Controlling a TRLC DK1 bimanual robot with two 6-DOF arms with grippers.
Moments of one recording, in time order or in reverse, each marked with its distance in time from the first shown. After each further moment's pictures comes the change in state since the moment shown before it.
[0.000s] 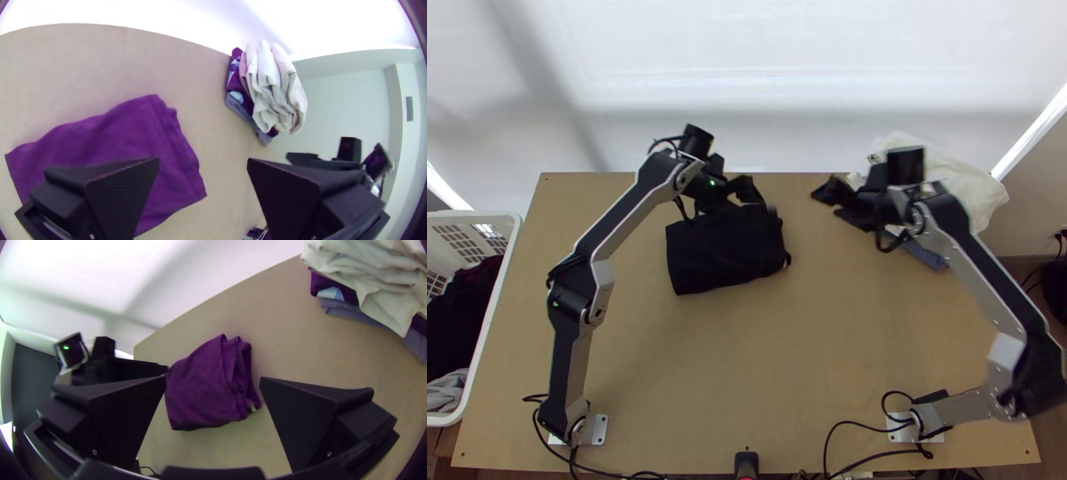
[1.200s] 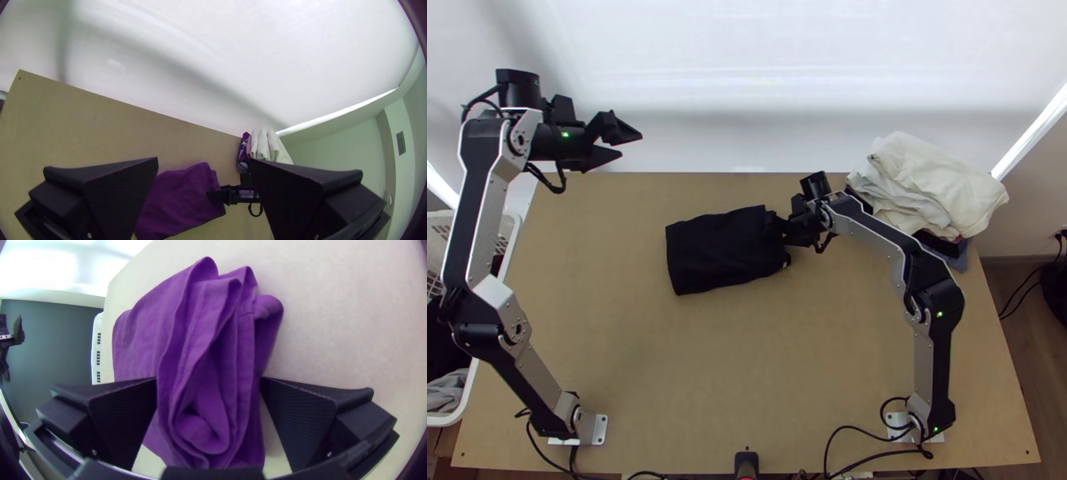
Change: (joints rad) left arm 0.450 -0.330 -0.010 -0.186 0.014 0.144; right arm 0.118 0.572 0.209 0.101 -0.163 -0.201
